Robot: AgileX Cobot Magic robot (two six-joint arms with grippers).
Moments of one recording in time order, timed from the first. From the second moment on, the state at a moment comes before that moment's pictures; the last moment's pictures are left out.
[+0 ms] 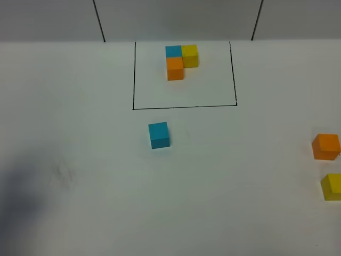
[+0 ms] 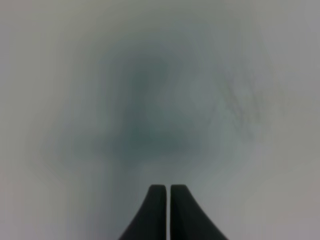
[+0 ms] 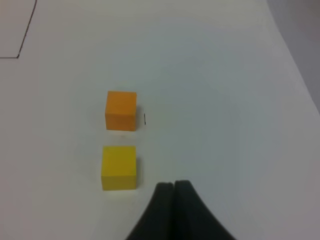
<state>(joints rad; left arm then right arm) 0.18 1.00 -0.67 -0.07 0.84 -0.04 0.01 -0.01 -0.51 -0.16 1.09 0.05</state>
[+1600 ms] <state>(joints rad) 0.37 0.33 -0.51 -0.04 1.07 -0.02 0.01 -0.01 -0.51 -0.16 1.09 0.05</state>
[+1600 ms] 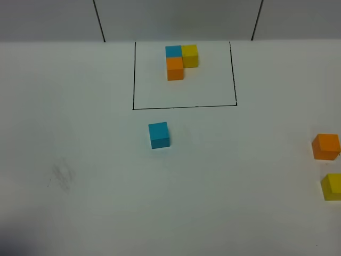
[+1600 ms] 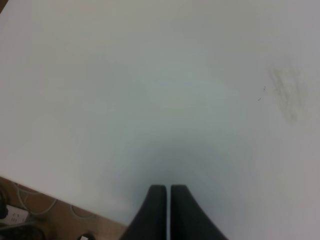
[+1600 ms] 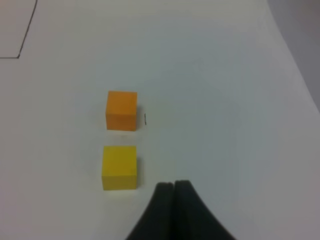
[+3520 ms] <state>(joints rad) -0.01 -0.01 -0.51 -0.04 1.07 -0.01 0.01 -0.01 -0.51 -0.16 1.09 0.05</state>
